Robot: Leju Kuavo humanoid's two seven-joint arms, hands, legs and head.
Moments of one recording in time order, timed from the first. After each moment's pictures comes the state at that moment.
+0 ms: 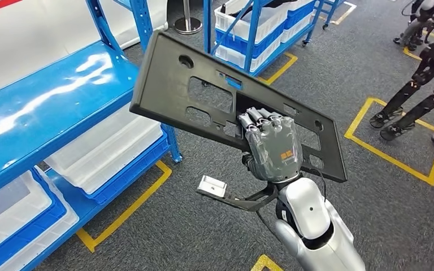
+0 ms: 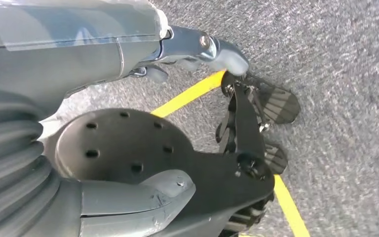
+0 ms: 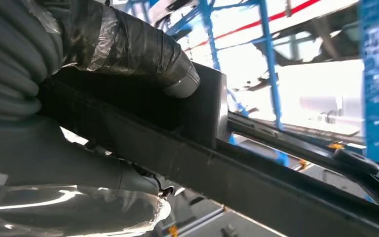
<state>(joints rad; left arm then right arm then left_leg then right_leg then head) -0.09 -0.04 -0.99 0.00 1.51 0.16 -0.31 -0.42 -0.10 0.63 -1.58 1.48 -0.18 -0.03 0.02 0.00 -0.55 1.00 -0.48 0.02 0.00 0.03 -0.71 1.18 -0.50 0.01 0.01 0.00</state>
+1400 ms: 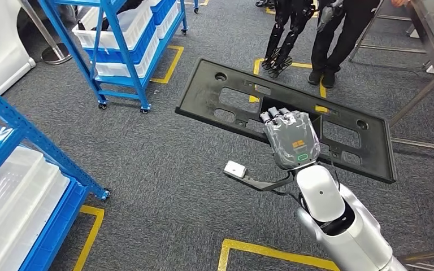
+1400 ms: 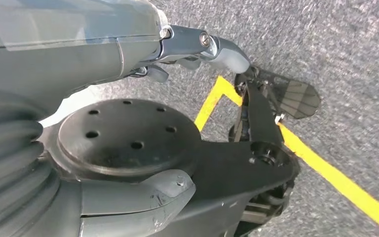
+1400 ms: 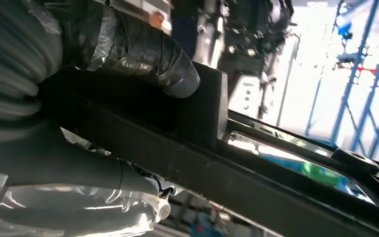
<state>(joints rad) -0.09 -0.04 -0.98 0.01 1.51 0.16 -0.24 -0.51 -0.28 0.66 -1.51 1.57 0.04 0.07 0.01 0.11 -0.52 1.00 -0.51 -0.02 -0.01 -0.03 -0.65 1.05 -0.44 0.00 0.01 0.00</state>
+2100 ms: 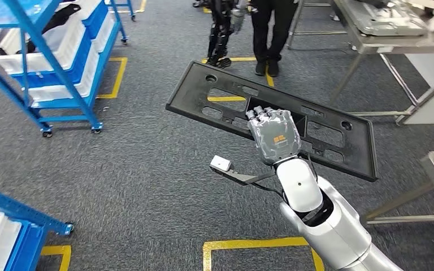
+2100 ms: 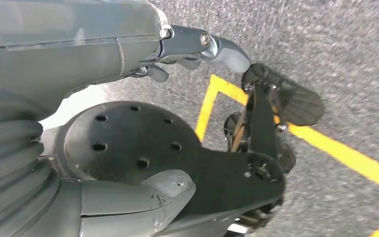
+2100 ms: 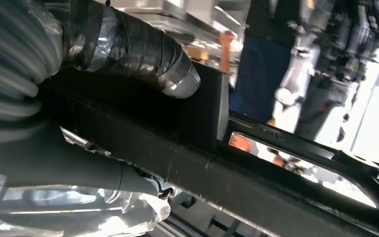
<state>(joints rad) -0.09 -0.05 -0.92 0.01 1.51 0.16 -0.22 -0.58 -0.21 0.73 -1.39 1.57 0.07 0.14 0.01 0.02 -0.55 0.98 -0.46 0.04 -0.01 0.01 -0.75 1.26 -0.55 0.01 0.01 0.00</state>
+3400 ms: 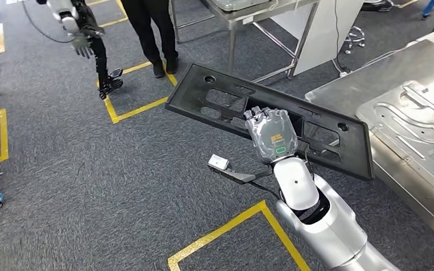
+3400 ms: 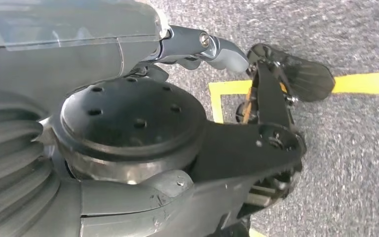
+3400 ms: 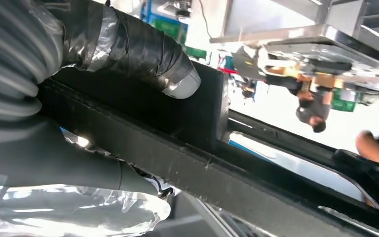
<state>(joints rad) -0.10 -0.05 -0.92 0.01 1.51 0.12 -0.19 -0.58 -0.18 0.72 -1.36 1.57 0.08 0.13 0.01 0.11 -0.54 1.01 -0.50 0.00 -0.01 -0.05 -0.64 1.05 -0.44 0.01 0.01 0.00</state>
